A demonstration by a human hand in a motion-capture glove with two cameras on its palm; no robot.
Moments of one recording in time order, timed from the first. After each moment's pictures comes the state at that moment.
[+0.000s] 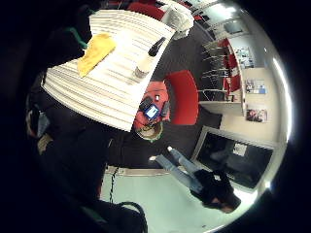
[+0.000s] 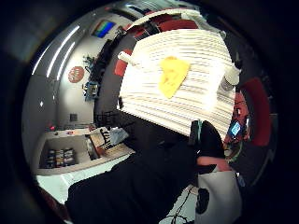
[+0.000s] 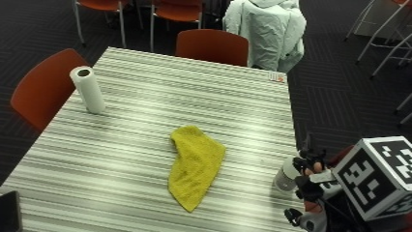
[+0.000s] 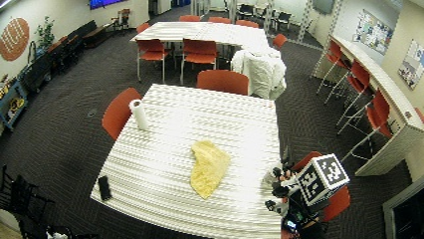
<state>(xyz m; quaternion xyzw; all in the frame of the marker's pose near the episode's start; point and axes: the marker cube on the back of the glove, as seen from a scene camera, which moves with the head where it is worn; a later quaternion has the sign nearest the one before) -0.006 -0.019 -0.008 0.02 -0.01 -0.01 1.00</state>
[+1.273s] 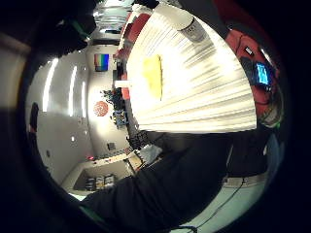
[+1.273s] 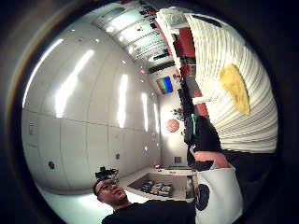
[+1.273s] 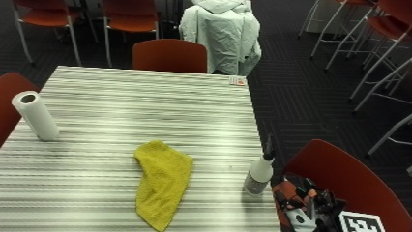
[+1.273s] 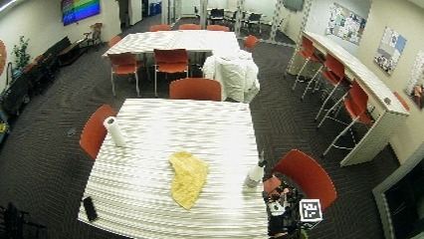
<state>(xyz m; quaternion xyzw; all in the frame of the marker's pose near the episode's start) -0.010 -0.030 0.120 0.10 -0.65 0.13 0.74</state>
